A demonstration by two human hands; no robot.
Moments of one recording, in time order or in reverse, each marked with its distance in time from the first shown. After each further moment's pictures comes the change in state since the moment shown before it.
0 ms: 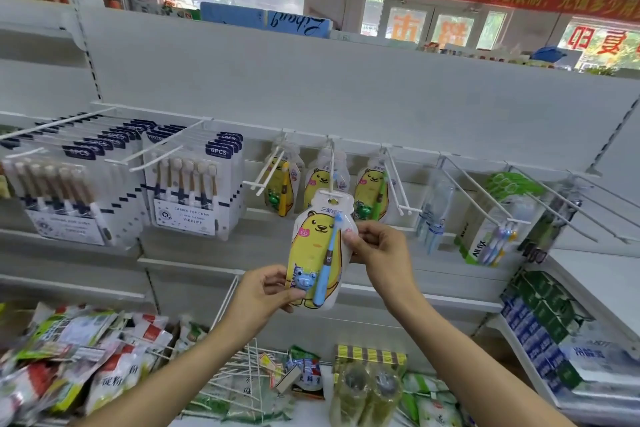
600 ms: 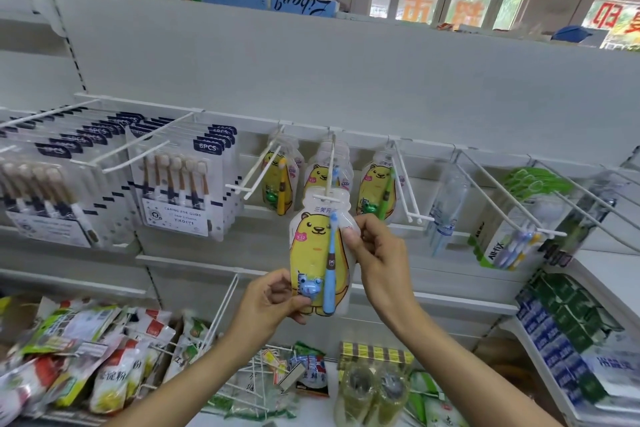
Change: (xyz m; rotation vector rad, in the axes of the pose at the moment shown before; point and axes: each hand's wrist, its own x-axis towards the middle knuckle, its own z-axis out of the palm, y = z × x) left_hand 0.019 -0.027 0.014 -0.163 -0.011 0.030; right_hand 0.020 0.022 0.000 -0.107 -0.052 -0.225
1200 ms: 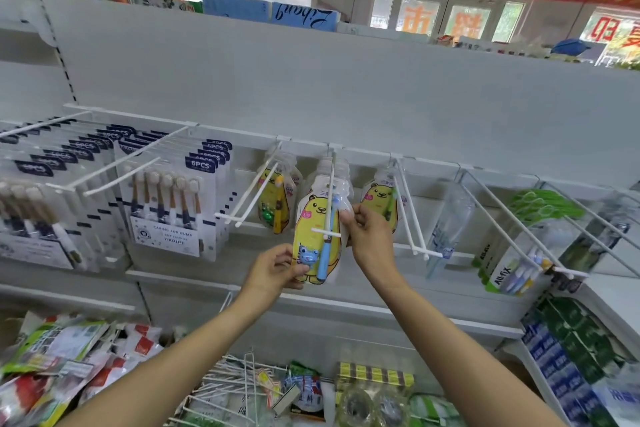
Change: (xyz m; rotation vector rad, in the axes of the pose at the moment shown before) left_hand 0.105 -0.009 -0.013 0.102 0.057 -0.095; right_hand 0.094 0.052 0.010 -0.188 0.117 0.210
